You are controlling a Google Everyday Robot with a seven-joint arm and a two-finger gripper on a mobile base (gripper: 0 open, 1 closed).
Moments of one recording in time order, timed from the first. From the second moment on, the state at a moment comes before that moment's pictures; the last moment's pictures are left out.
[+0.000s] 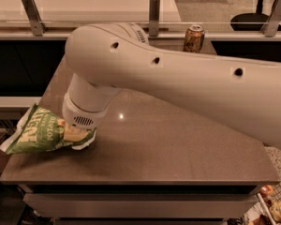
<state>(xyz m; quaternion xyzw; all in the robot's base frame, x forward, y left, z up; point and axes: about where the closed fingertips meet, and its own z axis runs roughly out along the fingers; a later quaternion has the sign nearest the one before) 0.433 0.162 0.835 -0.70 0.66 0.14 0.21</state>
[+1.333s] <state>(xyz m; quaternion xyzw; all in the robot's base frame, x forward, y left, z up) 0.465 0.100 0.941 -0.68 0.66 0.08 0.31</state>
